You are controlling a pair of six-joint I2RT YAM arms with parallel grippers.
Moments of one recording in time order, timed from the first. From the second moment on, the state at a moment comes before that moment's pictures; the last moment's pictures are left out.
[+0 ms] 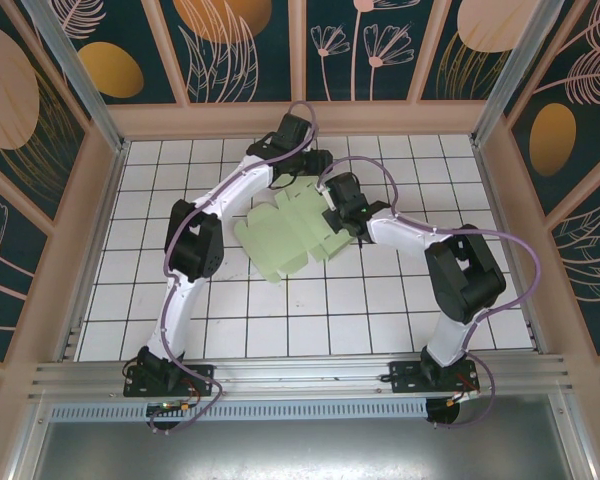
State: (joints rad) left arm -0.55 2.36 2.18 -0.58 0.19 -0.48; right arm 0.59 1.76 1.14 -0.21 0.28 -0.18
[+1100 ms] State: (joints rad) left arm -0.54 2.36 2.13 -0.60 0.30 -0.69; right arm 0.59 1.77 1.16 -0.22 0.30 -0.18
